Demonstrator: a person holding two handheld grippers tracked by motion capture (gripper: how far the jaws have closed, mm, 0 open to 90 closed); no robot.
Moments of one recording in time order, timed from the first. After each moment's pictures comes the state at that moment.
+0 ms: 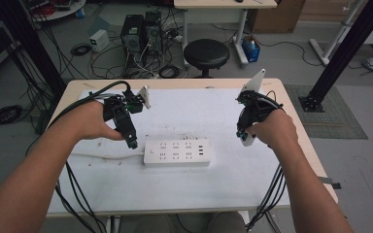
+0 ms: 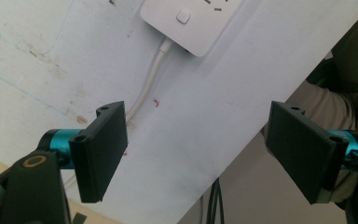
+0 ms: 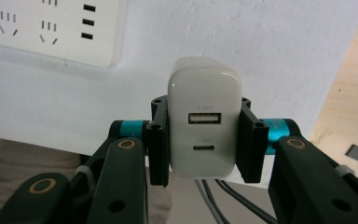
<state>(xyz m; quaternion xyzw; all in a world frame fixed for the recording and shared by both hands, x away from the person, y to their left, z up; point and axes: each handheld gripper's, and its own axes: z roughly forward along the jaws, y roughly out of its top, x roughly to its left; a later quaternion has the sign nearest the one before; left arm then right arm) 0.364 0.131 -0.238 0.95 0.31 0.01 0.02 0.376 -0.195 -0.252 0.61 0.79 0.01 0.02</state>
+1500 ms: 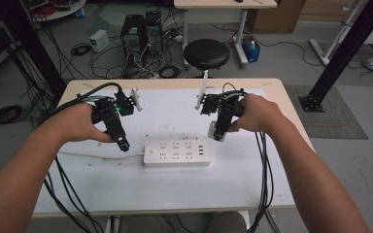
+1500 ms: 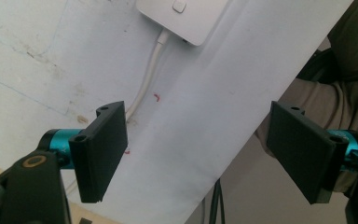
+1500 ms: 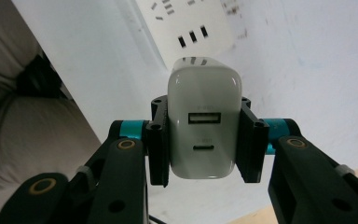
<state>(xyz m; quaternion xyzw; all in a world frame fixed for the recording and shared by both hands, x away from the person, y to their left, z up) 0.357 0.151 -0.238 0.96 0.28 0.01 0.03 0.372 -0.117 -0.235 0.17 0.98 0.01 0.05</state>
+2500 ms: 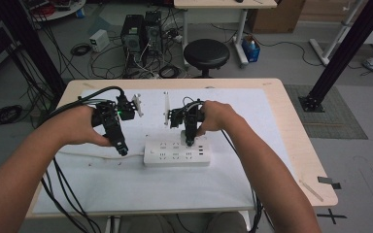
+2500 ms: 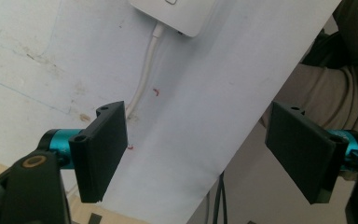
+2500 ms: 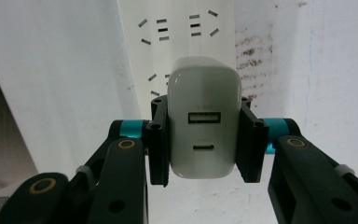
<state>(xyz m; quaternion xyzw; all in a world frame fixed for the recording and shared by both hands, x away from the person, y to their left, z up) 0.348 0.146 -0.239 0.97 0.25 0.02 0.01 0.413 -0.039 -0.319 0.04 1.00 -0.01 0.03</state>
